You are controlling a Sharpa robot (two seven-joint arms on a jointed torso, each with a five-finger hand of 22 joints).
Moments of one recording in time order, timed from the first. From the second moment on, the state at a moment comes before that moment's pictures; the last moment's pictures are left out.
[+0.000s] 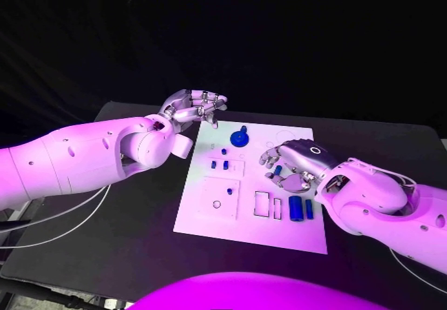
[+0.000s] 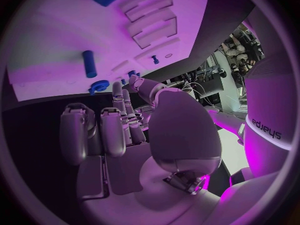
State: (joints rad) left arm 1.18 -0.92 -0.02 1.50 -0.09 -0.22 0.39; left_hand 1.46 -0.18 0.40 0.21 0.32 0.87 0.19 0.28 0.32 0.96 0.12 0.45 0.16 1.07 0.04 1.09 0.48 0.18 1.10 0.13 0.75 0.62; right arm 1.18 -0.80 -0.12 1.75 -1.72 -0.39 -0.19; right_hand 1.24 -0.21 0.62 0.01 0.10 0.94 0.15 0.19 0.42 1.13 0.09 0.07 0.22 1.47 0.01 1.41 1.21 0.05 1.47 0.11 1.35 1.31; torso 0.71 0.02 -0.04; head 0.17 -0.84
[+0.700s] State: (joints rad) left arm 1.18 -0.92 -0.02 1.50 -0.09 -0.22 0.39; left_hand 1.46 -0.18 0.40 0.21 0.32 0.87 0.19 0.28 0.32 0.96 0.12 0.45 0.16 1.07 0.05 1.09 0.47 0.18 1.10 0.13 0.75 0.62; right arm 1.21 -0.81 -0.12 1.63 -1.70 -0.27 -0.17; right_hand 1.25 -0.23 0.57 0.02 0.13 0.92 0.15 0.18 0.41 1.06 0.11 0.07 0.18 1.46 0.01 1.41 1.20 0.05 1.46 0.12 1.29 1.31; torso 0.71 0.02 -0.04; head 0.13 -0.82
